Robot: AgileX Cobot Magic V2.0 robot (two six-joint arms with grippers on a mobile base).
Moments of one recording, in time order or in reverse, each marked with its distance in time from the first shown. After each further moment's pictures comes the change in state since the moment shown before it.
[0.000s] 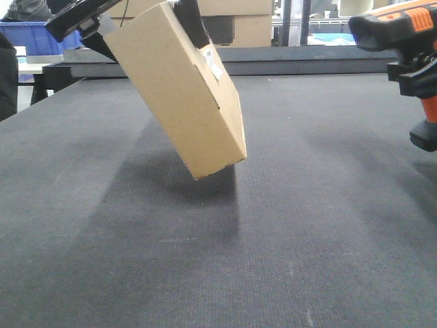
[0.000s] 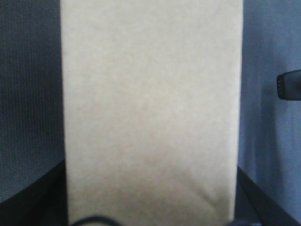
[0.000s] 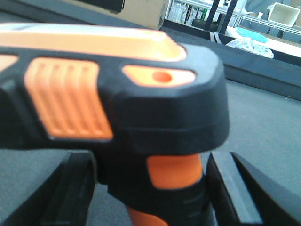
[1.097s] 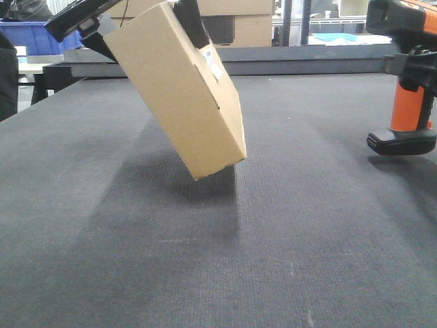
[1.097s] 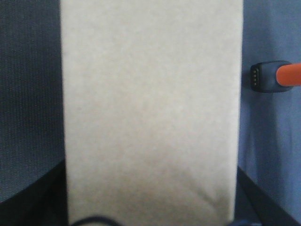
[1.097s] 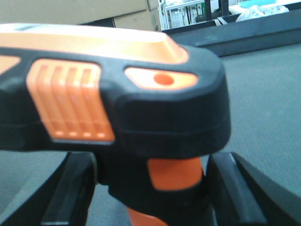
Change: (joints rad) left arm 0.000 0.000 0.000 0.000 -0.002 0.000; right arm 0.000 0.156 0.000 0.007 -0.234 0.445
